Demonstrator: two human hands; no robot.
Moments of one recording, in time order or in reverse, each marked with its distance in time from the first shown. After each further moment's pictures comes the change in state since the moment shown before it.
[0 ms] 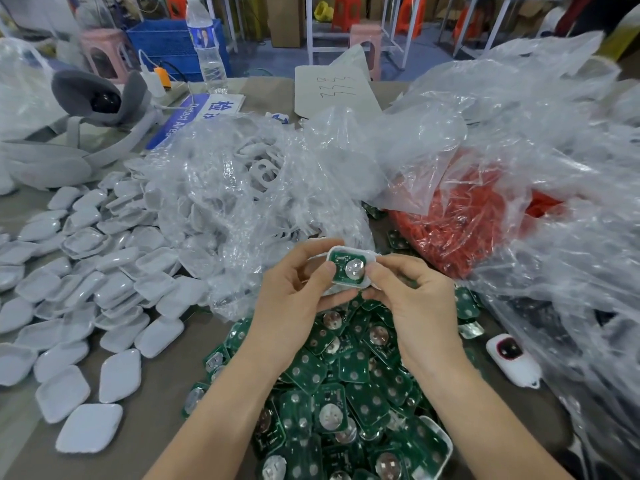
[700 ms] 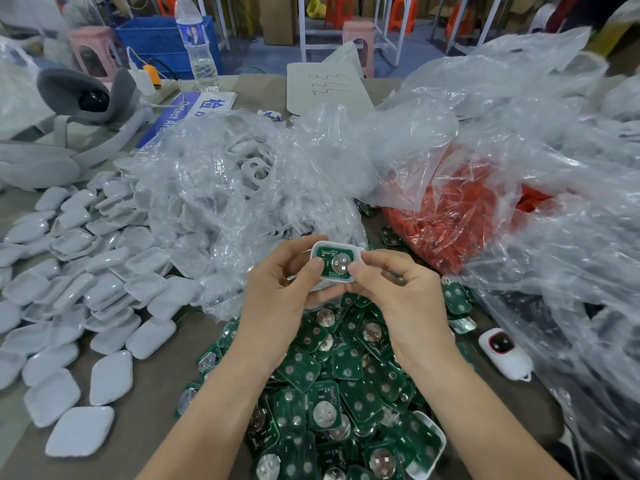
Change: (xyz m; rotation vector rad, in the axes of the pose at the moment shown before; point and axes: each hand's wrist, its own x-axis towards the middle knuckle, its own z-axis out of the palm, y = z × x) left_hand 0.002 -0.001 -0.001 -0.005 0.087 0.016; right_hand -0.002 -0.003 0.001 -0.011 -0.050 0.023
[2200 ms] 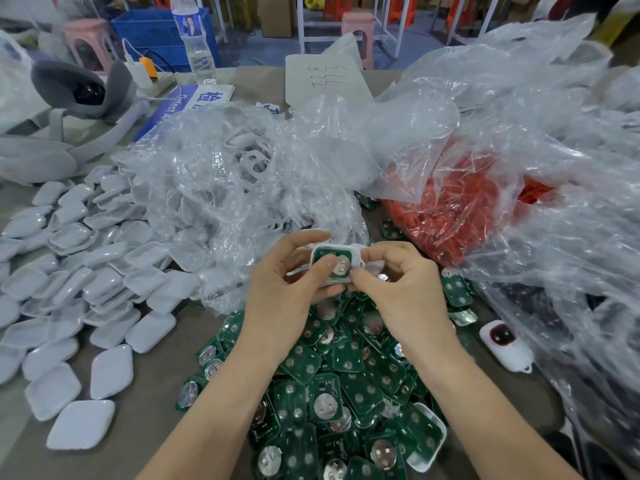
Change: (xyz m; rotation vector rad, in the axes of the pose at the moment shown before) left_hand -0.006 0.006 0.007 0.140 0.028 0.032; right_hand -0.001 -0.004 -0.003 -0.364 -0.024 -0.118
